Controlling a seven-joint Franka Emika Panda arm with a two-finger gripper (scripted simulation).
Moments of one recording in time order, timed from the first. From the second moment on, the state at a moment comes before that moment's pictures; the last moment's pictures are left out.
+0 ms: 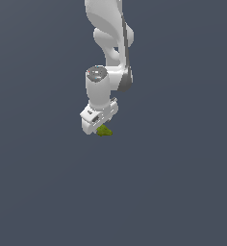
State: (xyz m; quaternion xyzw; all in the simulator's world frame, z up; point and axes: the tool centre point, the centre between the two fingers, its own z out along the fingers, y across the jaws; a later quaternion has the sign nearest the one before) arm -0.079 -0.056 0.105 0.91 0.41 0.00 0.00
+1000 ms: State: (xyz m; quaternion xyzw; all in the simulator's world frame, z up) arm -0.096 -0.059 0.089 0.87 0.48 0.00 0.00
